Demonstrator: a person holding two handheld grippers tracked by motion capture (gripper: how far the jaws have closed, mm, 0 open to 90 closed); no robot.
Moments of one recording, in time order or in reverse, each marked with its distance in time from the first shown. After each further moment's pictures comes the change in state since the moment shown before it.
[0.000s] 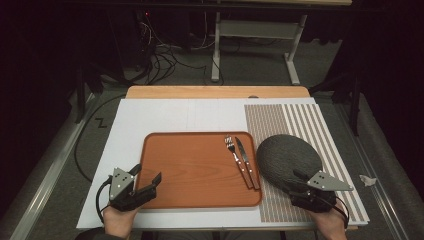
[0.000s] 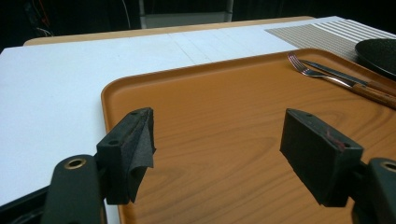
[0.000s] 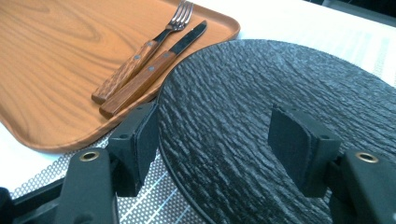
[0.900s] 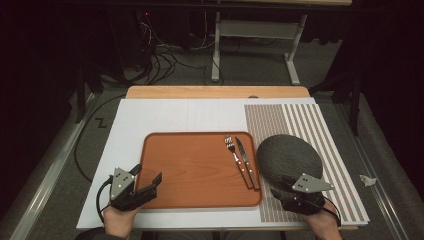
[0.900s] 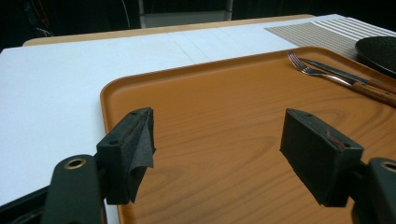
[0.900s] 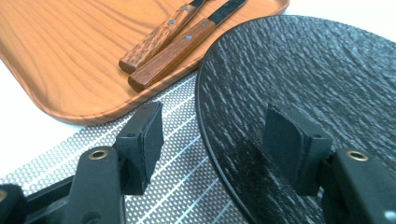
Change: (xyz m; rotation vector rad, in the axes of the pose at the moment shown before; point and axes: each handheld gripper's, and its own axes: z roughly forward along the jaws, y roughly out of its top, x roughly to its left) left arm -0.001 0.000 0.000 0.005 0.000 0.007; right arm 0.017 0.000 0.018 0.109 0.070 -0.109
